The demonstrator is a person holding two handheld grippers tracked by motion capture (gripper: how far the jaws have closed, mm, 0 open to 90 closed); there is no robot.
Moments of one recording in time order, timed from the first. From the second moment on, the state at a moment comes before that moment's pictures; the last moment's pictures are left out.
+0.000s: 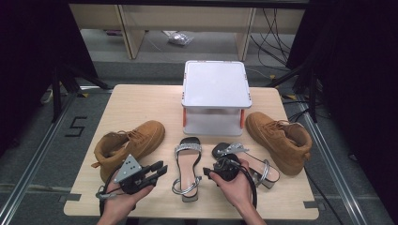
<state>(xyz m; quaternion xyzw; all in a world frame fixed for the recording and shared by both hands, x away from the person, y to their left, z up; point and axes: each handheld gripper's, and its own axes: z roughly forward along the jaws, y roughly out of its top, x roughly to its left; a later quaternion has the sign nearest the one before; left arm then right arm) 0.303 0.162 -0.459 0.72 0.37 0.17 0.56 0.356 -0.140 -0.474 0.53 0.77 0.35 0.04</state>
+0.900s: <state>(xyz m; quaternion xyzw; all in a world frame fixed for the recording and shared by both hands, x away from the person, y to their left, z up) 0.421 0.133 -0.355 0.72 0.35 0.21 0.56 0.367 -0.109 -0.451 0.50 0.80 0.33 0.01</state>
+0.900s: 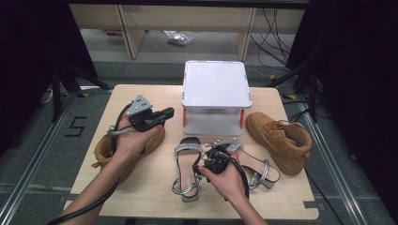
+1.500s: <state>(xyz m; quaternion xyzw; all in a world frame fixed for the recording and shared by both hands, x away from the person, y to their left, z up) 0.485 0.083 -0.356 0.73 0.34 0.22 0.55 0.376 -0.060 -0.453 0.51 0.81 0.27 -0.04</state>
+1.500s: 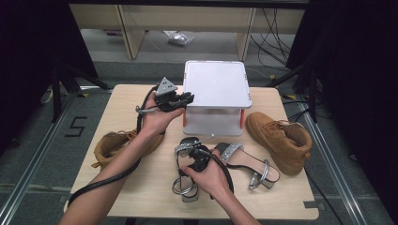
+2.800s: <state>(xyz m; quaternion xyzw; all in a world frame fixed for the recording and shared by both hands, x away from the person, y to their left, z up) 0.514 0.071 -0.379 0.74 0.39 0.23 0.50 0.389 -0.037 -0.468 0.60 0.78 0.16 -0.09</state>
